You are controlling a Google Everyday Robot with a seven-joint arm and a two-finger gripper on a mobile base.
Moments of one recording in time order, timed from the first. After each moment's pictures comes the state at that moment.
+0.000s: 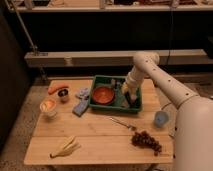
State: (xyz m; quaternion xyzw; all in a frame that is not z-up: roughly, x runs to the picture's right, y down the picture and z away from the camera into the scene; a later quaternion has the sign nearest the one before) arm 0.143 0.024 0.868 -0.13 -0.34 -0.65 0.67
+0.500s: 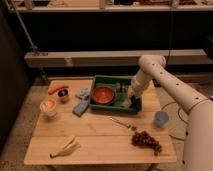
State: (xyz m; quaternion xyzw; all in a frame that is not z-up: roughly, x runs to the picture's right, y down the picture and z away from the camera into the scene) arm 0.176 0.044 0.856 -0.15 -0.33 -0.65 0.67
